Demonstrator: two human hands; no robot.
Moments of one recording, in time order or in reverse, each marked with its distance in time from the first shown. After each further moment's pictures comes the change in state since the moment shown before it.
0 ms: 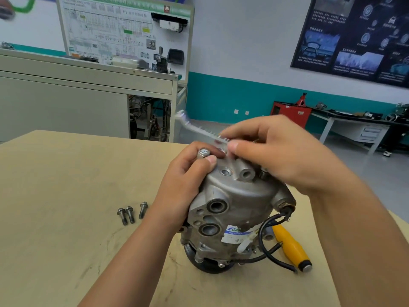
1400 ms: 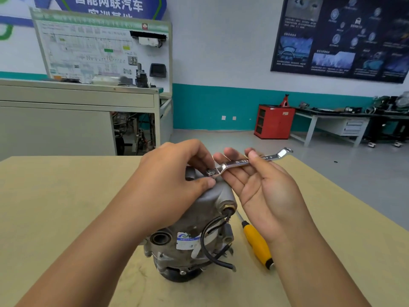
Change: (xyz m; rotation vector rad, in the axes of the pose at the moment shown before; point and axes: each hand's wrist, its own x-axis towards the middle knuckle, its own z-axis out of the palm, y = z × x) left_hand 0.000 0.068 0.043 0.953 -0.209 0.149; right_hand -0.049 0.039 0.003 1.435 0.461 0.181
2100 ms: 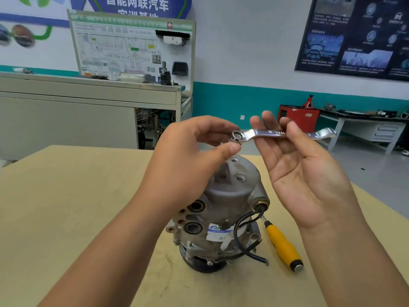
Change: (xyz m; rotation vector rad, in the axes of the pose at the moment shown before) left_hand -0.003 -0.004 -0.013 -0.412 0.247 -0.006; right_hand -0.002 -0.013 0.034 0.136 -0.038 -0.066
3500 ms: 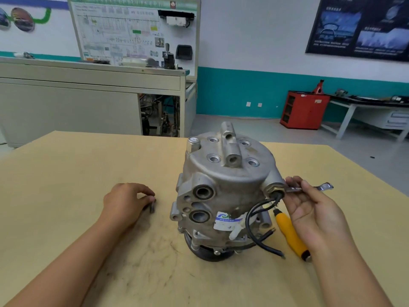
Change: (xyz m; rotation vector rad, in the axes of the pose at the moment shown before) left_hand -0.055 -0.203 -0.049 0.723 -0.112 -0.621; right_hand 0.006 0.033 -0.130 -0.097 0.449 0.081
